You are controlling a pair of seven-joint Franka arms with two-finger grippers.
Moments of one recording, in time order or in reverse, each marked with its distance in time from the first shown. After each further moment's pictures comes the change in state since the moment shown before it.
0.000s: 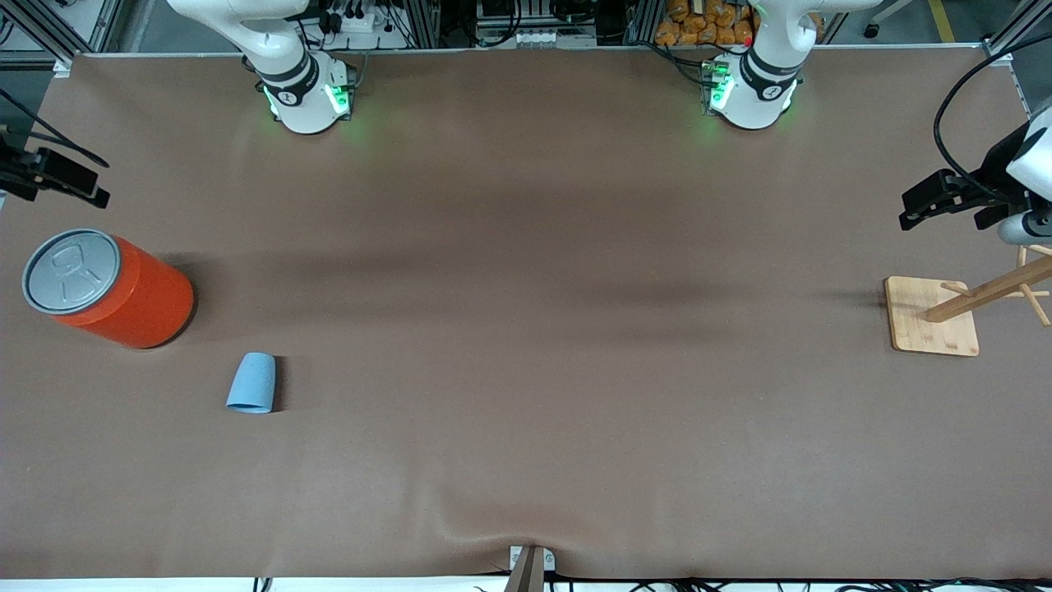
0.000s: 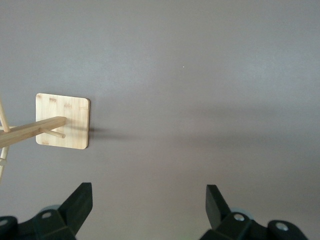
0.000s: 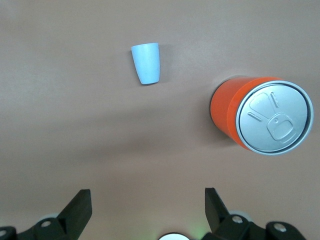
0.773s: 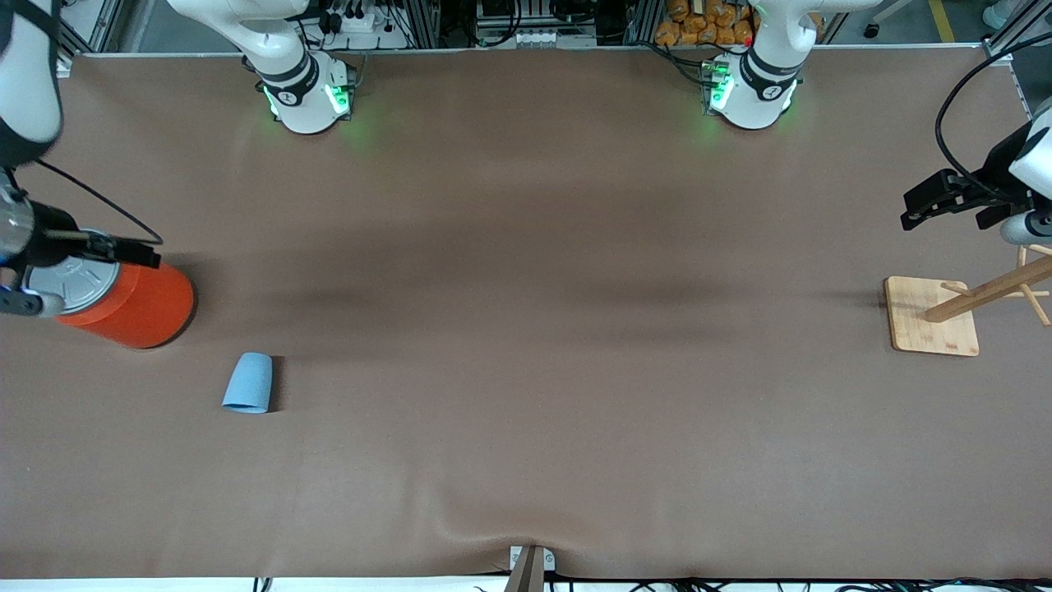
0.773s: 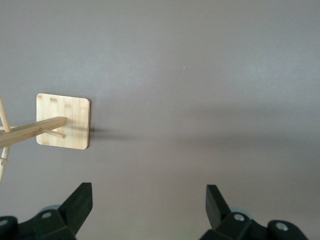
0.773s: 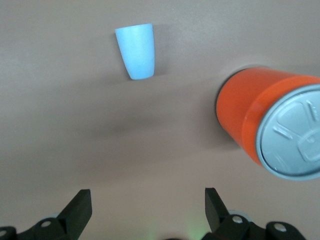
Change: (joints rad) left arm 0.001 0.000 0.001 0.002 0.000 0.000 0.001; right arm -0.013 0.204 0.000 -0.056 0.000 0.119 -0.001
